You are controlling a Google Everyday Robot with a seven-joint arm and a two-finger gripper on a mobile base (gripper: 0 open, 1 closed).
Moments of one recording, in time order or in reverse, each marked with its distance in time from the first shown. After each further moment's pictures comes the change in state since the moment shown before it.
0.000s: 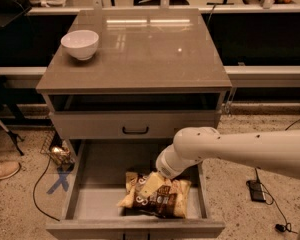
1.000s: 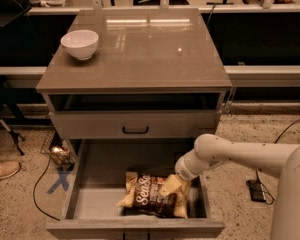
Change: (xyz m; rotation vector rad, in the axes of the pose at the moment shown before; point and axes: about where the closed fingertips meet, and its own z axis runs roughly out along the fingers) arm 0.079 -0.070 0.057 -0.073 -0.006 0.126
